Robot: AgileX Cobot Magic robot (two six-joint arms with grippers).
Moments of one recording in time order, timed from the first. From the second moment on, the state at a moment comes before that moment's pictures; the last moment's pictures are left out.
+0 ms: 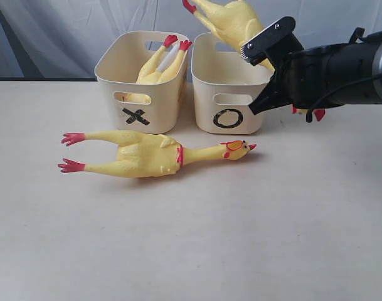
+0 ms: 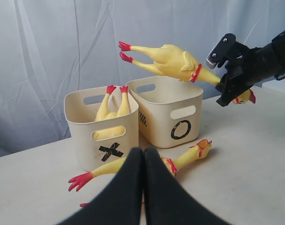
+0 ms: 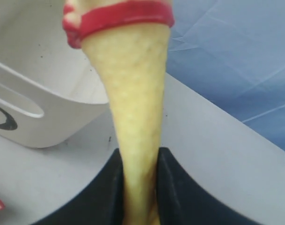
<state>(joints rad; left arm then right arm) -0.27 0.03 -0.34 -0.54 0.48 0.53 0.48 1.81 -1.13 1.75 -0.54 -2.10</state>
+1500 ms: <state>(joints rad) -0.27 0.03 -0.34 -0.54 0.49 0.53 0.48 1.81 -1.15 1.76 -0.54 -2.05</state>
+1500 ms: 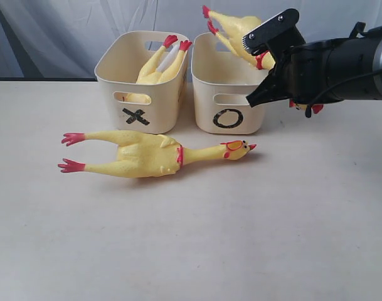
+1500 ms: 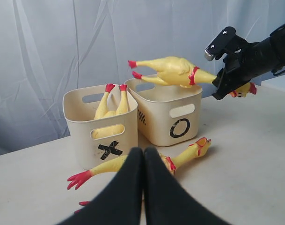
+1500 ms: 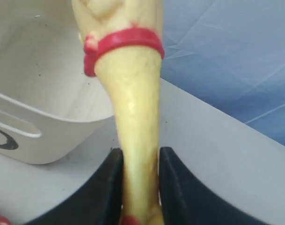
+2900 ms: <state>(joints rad) -0.27 0.03 -0.34 -0.54 0.49 0.53 0.63 1.65 -1.19 1.75 -0.15 -1.96</state>
